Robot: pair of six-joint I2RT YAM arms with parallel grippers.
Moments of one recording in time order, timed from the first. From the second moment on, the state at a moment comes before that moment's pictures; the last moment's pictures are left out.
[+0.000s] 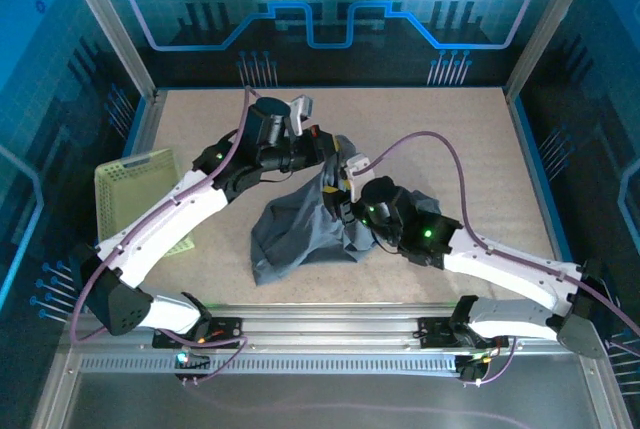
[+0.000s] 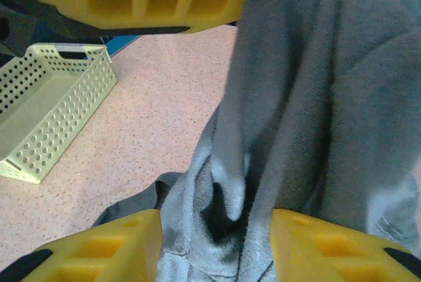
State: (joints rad) left arm -0.63 1.40 1.40 -0.47 0.26 -0.86; right arm 0.97 1.15 0.88 -0.13 0.32 0.27
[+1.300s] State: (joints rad) left arm -0.67 1.19 0.88 -0.26 0.26 -0.67; right arm 0.75 1.03 0.77 -0.17 0.02 0.67
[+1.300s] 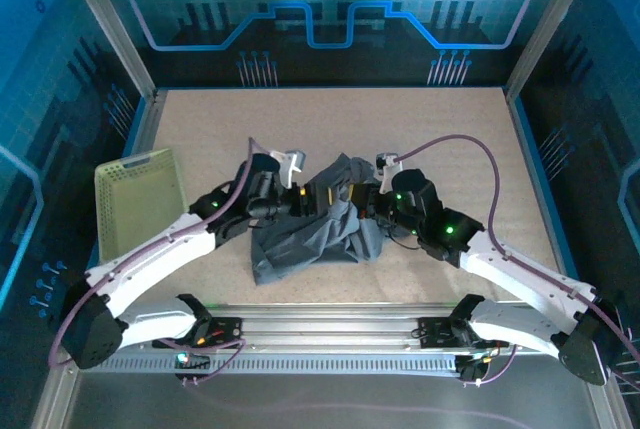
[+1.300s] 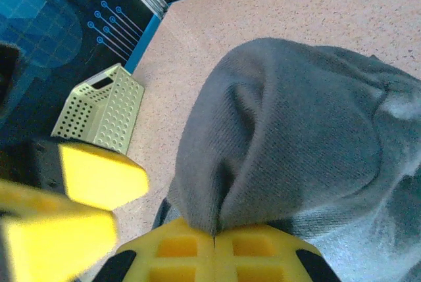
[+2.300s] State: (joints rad) left arm -0.71 1.33 0.77 0.05 0.34 -0.67; right arm 0.74 1.00 0.80 -0.33 0.06 0.66
